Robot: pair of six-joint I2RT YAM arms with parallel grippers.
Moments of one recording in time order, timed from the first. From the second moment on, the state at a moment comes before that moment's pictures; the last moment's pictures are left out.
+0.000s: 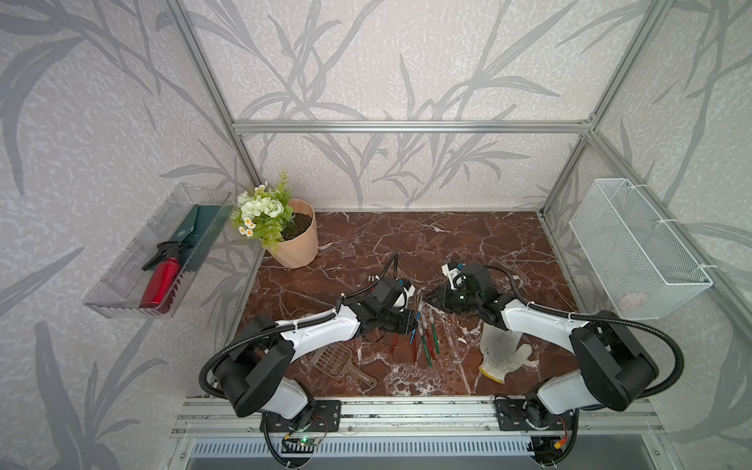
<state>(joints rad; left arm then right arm) -0.77 1.48 0.78 -0.17 0.36 -0.56 0.53 1.49 0.69 0.14 -0.51 0.87</state>
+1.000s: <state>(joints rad) -0.78 1.48 0.77 -0.17 0.36 -0.57 0.54 1.53 0.69 0.18 -0.53 0.89</state>
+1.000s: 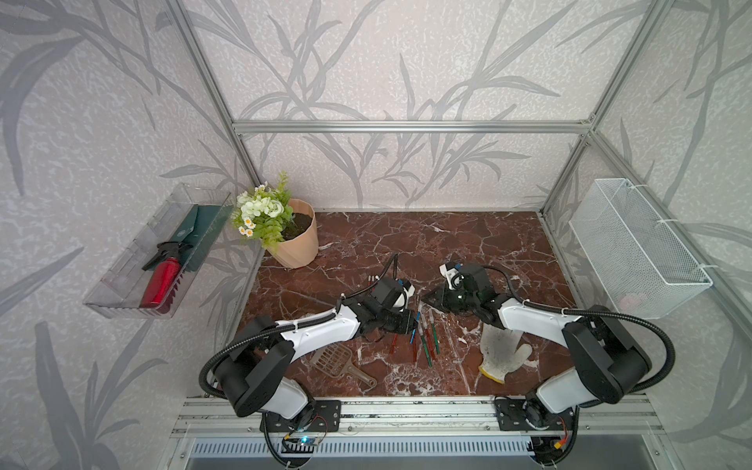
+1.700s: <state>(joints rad) -0.78 1.48 0.77 -0.17 0.36 -0.57 0.54 1.54 0.69 0.20 -0.54 0.89</state>
